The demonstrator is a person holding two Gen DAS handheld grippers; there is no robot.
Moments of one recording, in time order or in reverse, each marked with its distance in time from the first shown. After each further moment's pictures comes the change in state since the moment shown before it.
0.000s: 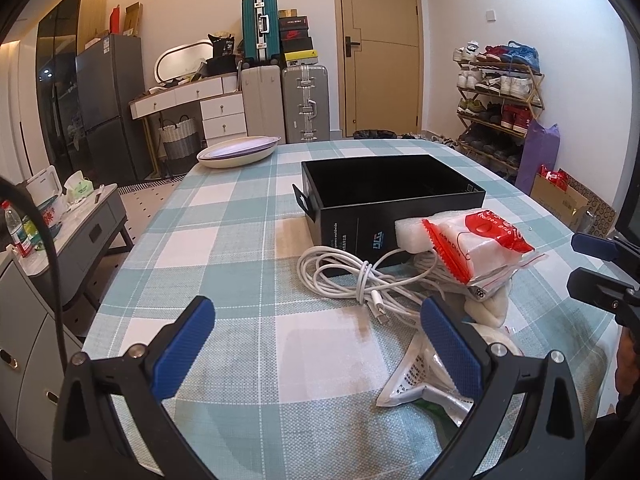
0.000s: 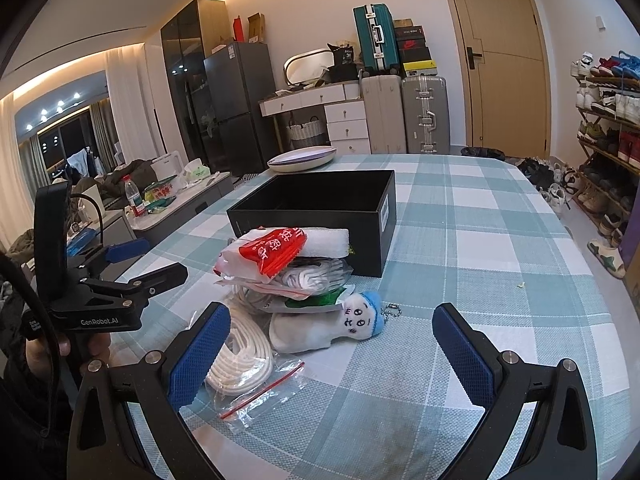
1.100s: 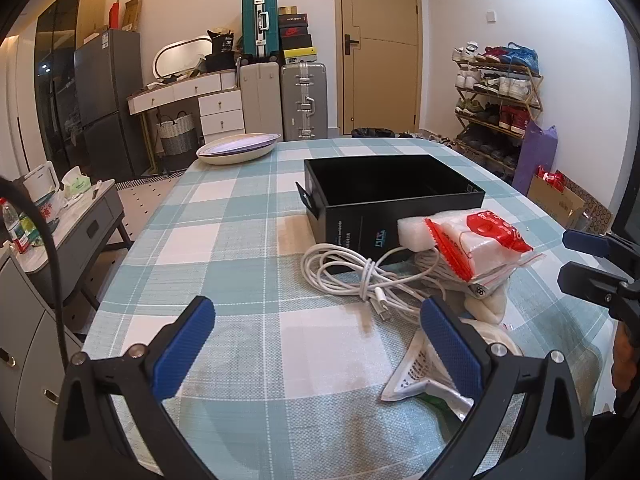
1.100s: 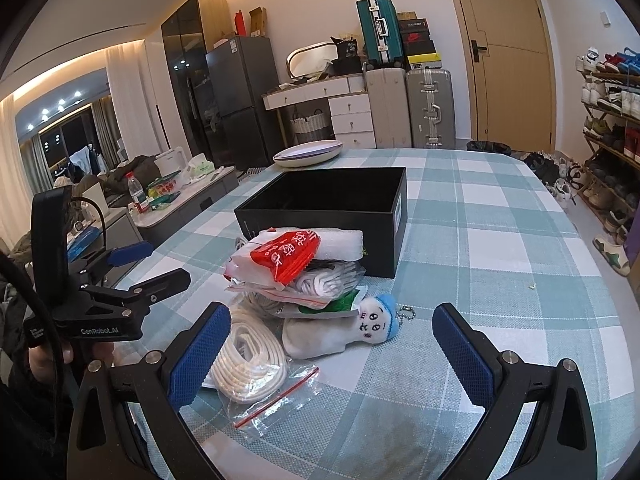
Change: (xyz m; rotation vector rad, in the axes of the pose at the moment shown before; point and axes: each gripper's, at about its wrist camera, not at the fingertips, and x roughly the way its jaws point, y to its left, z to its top) left arm -0.003 0.008 0.001 -0.011 0.008 -0.014; right arm 0.010 0.011 0.013 -0.001 0.027 0.013
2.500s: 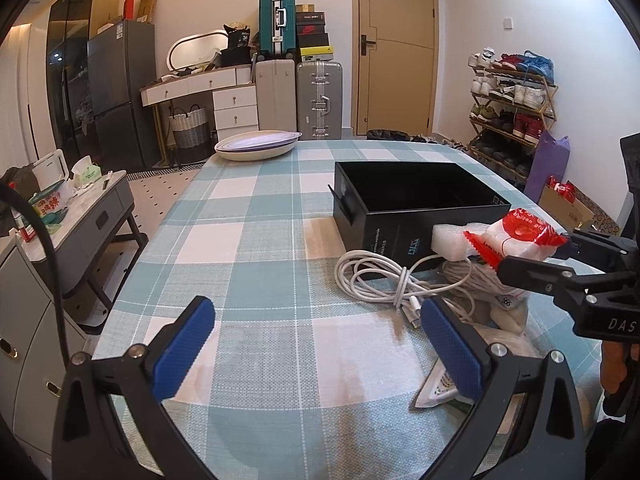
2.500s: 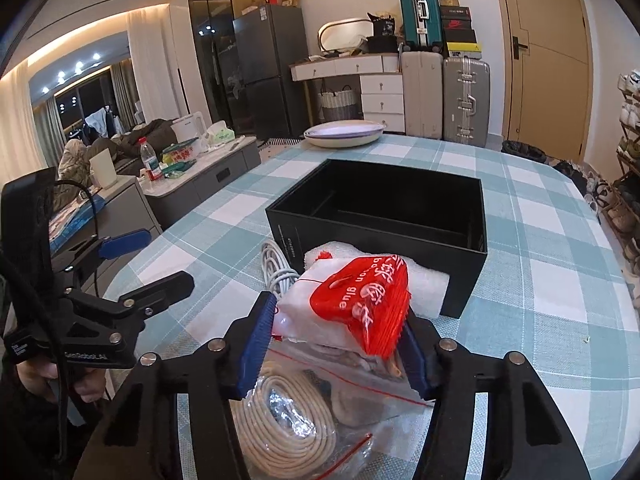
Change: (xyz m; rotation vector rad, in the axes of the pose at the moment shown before) left arm 0.004 0.022 0.004 -0.038 0.009 0.022; right arm 0.061 0.039 0.032 -0.106 0.077 0.067
